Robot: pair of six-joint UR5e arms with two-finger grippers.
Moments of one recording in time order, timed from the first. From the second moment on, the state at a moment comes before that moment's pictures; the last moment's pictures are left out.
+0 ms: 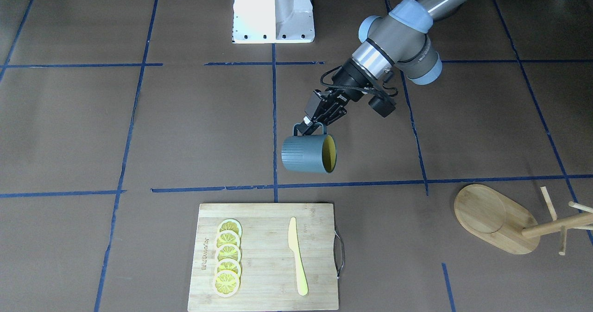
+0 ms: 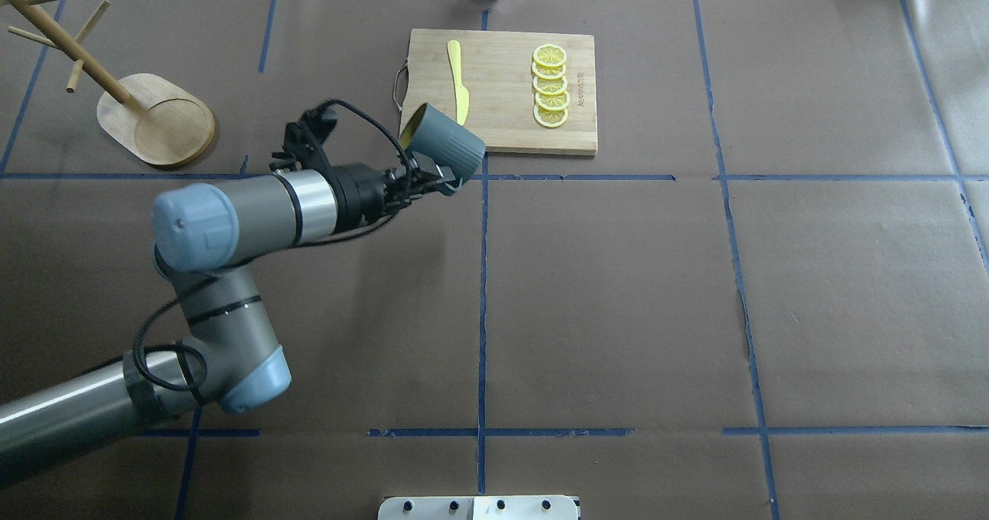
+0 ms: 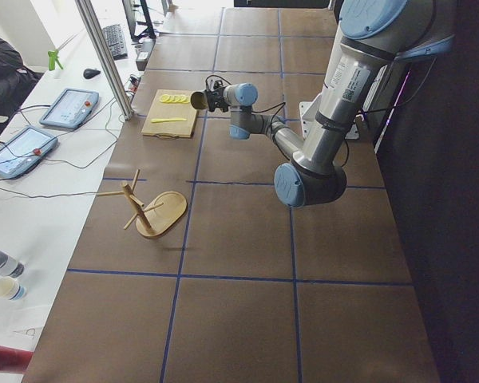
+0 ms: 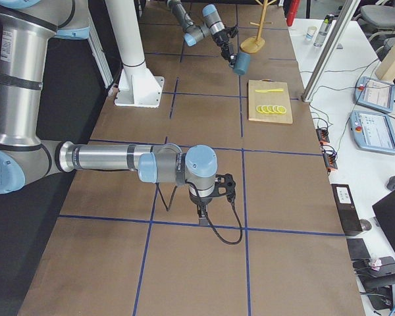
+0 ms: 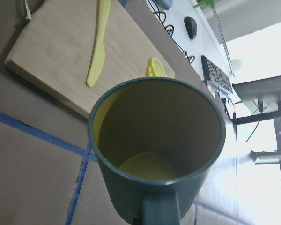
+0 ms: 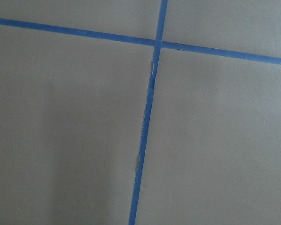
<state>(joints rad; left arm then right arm) -0.67 -2.07 -1.55 -2.78 -1.71 -2.03 1.56 -1.78 1.82 -1.57 2.33 -0.10</state>
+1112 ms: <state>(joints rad) -1.12 -1.97 -1.37 -3.22 -2.05 -2.81 1.56 -1.77 1.82 -1.57 2.33 -0.11</state>
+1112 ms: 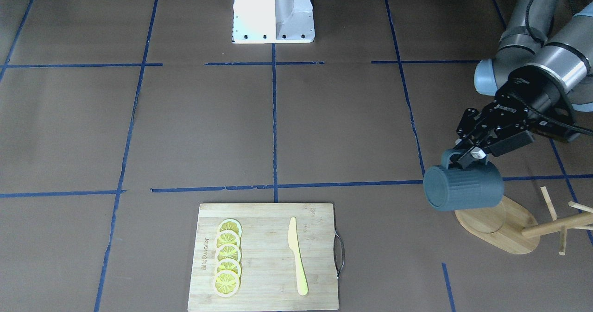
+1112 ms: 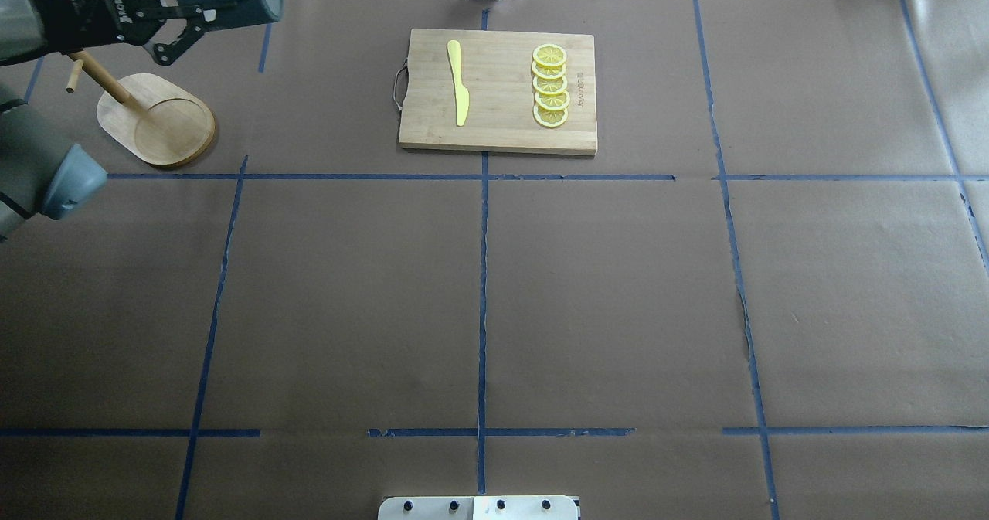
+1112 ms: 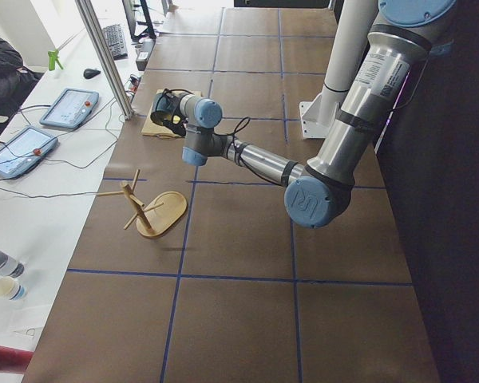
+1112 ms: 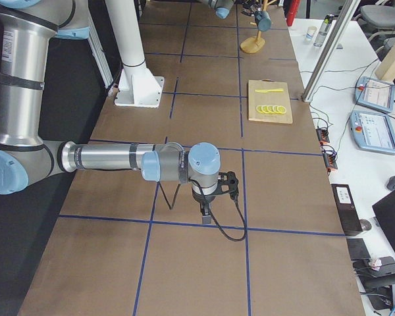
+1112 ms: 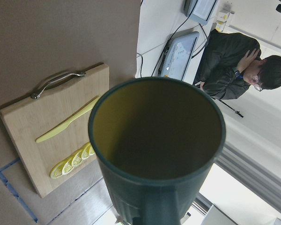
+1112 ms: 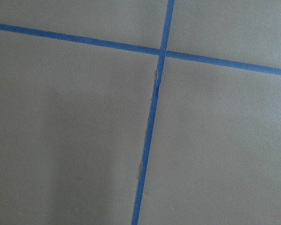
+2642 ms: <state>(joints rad) -1.24 -1.93 -1.03 -3.70 -2.09 -2.90 1.56 -1.77 1.82 -1.57 2.33 -0.11</state>
